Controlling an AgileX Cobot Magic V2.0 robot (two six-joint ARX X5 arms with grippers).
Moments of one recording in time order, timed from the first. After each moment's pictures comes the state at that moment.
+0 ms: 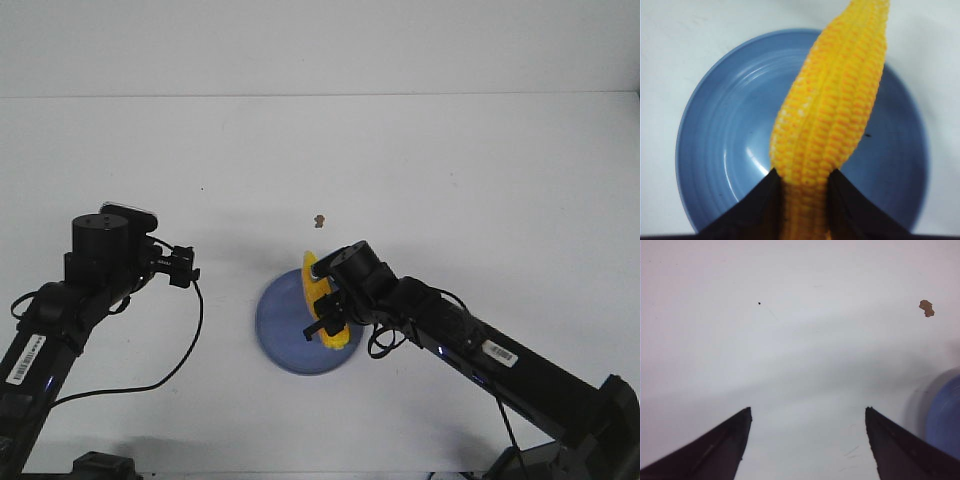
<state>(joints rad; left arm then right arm) -0.17 1.17 1.12 -0.53 0.07 0.09 0.73 1.55 1.14 -0.59 -0.18 0.25</state>
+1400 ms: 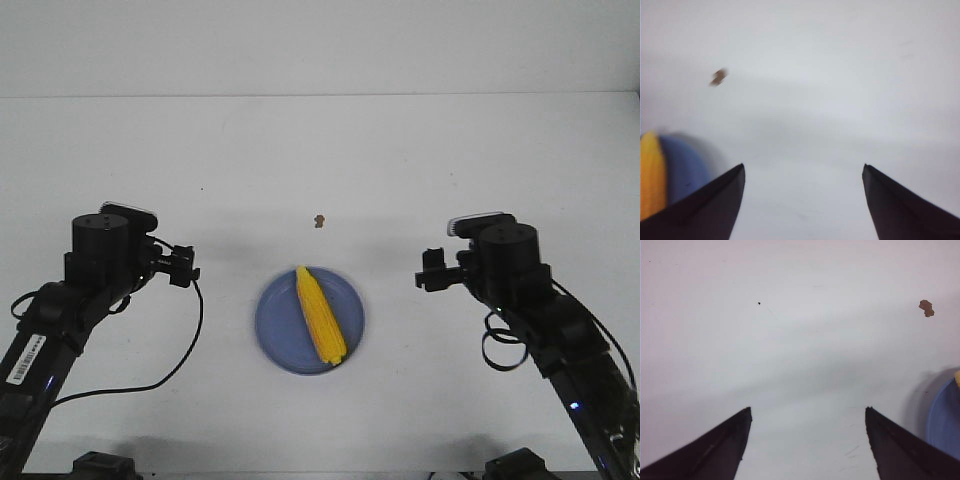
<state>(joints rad) -0.17 1.17 1.12 -0.53 0.07 0.09 0.29 1.08 1.14 -0.75 0.05 0.16</state>
